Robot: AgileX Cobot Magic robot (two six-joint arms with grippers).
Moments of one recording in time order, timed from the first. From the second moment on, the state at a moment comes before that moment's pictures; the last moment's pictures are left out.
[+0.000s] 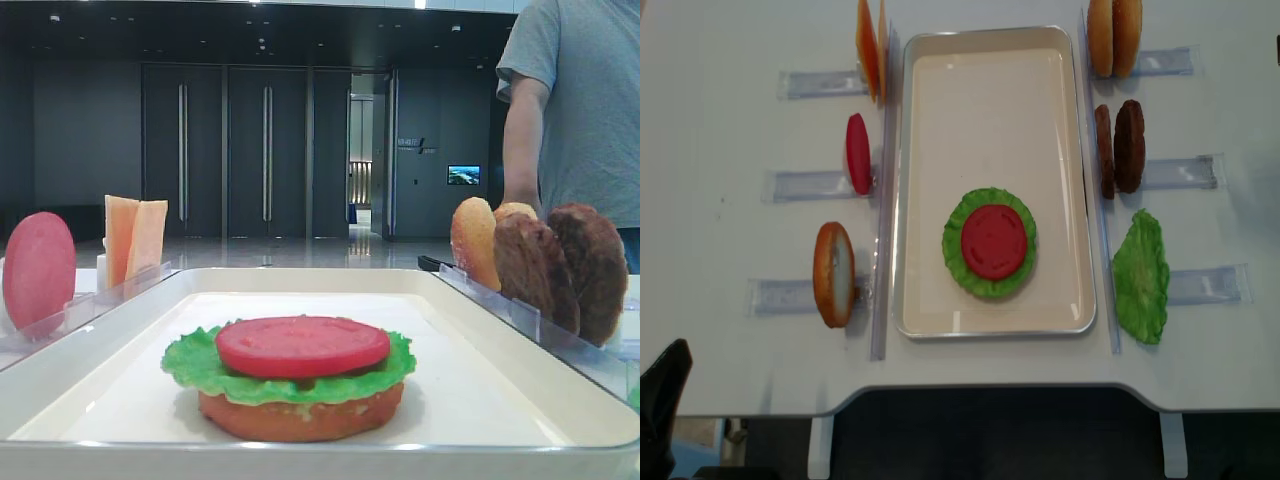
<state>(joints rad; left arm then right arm) 0.02 -0.02 -0.47 -0.06 1.11 0.09 -0.05 1.24 -1.14 0.18 1.08 -0.26</state>
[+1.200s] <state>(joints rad) 0.02 -0.02 -0.47 -0.06 1.11 0.09 0.07 1.29 -1.20 0.16 1.17 -0.05</state>
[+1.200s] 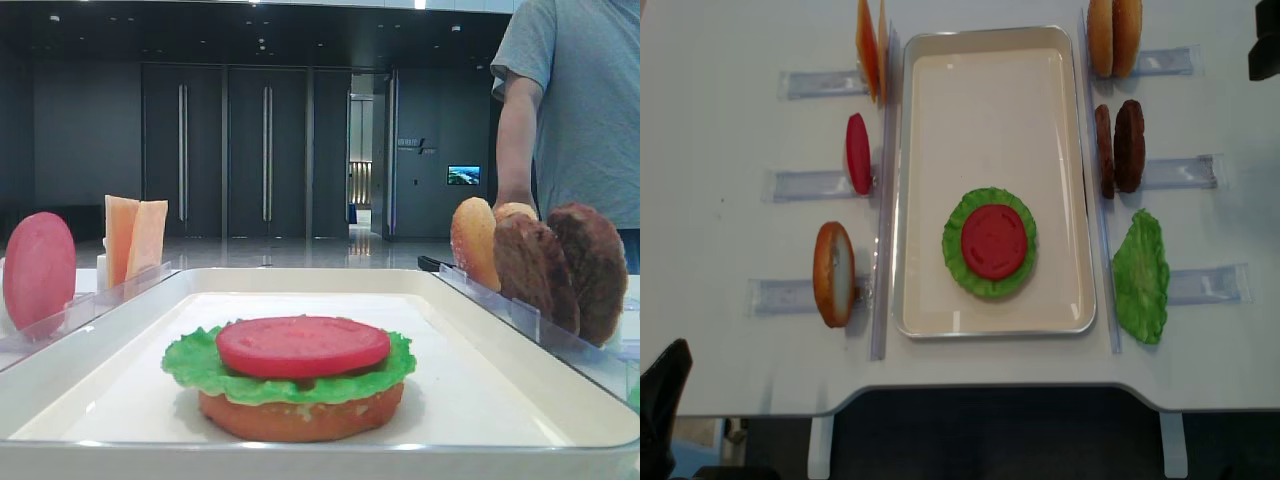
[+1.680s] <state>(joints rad) 0.02 -0.02 -0.47 -0.06 1.11 0.09 0.29 1.40 -1.24 0.05 1.21 0.19</state>
